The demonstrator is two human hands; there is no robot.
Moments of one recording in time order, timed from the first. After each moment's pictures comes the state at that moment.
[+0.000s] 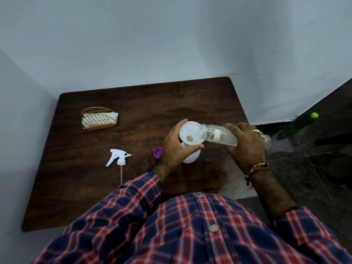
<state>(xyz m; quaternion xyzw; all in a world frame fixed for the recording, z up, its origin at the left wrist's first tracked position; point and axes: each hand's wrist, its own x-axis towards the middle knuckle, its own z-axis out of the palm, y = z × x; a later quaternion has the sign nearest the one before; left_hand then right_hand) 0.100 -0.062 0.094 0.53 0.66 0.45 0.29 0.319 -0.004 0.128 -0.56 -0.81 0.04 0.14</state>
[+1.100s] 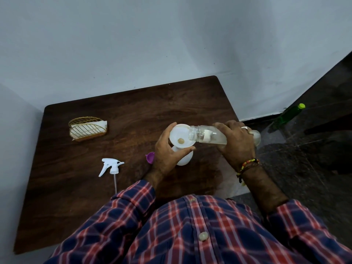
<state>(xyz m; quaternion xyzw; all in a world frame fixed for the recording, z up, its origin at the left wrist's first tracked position) 0.102 -0.065 0.097 0.53 0.64 0.46 0.30 0.315 -0.006 0.134 -0.57 -0.81 0.02 0.14</state>
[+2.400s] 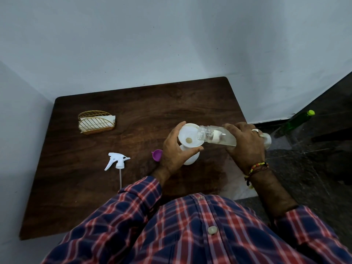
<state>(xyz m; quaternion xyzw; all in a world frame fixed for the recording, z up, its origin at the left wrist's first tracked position) 0.102 -0.065 0.097 0.53 0.64 0.47 0.30 0.317 -0.003 0.132 -0.57 -0.81 0.03 0.14</state>
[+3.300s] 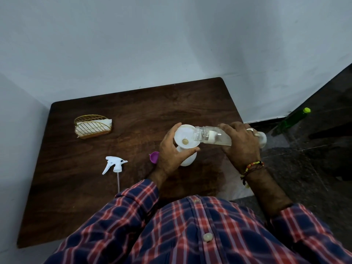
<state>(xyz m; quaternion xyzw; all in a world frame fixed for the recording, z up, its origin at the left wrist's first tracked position) 0.102 -0.065 0.100 0.53 0.65 0.46 0.30 0.315 -0.004 0.132 -0.57 -0.81 0.00 0.16</state>
